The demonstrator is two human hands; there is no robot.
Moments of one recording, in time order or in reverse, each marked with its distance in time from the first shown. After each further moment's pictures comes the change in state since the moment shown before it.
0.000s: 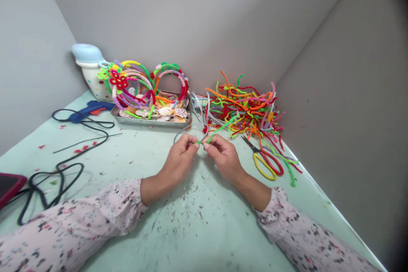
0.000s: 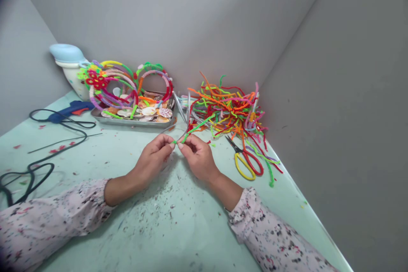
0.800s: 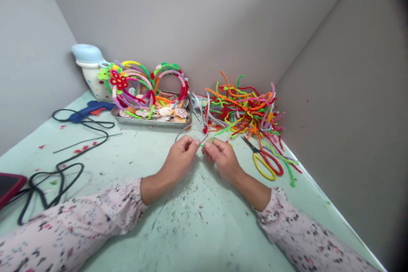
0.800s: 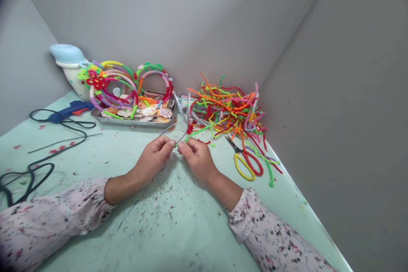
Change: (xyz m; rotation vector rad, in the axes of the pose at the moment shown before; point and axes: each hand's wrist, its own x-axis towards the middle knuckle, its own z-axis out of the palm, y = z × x) left_hand 0.002 0.002 0.001 0.092 0.029 -0.010; right_hand -0.003 0.008 -0.001 -0.036 -0.035 0.085
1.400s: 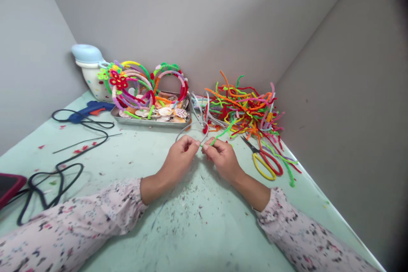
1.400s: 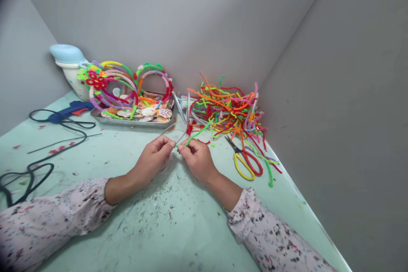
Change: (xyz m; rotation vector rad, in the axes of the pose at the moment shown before) left_hand -0.002 -0.001 0.000 -0.032 -0.004 0.008; right_hand 0.001 -0.006 0.001 -0.033 0.024 -0.073
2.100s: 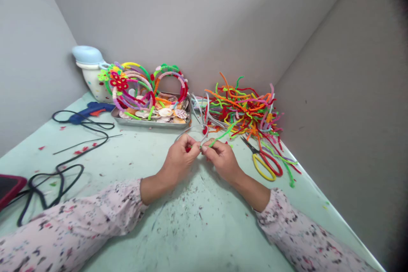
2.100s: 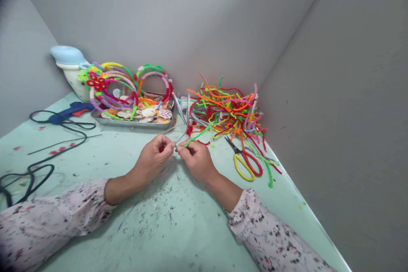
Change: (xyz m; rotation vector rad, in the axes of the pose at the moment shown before) left_hand 0.001 0.006 0.000 0.146 0.060 0.057; right_hand 0.001 -0.001 0.001 0.033 -0.016 -0.002
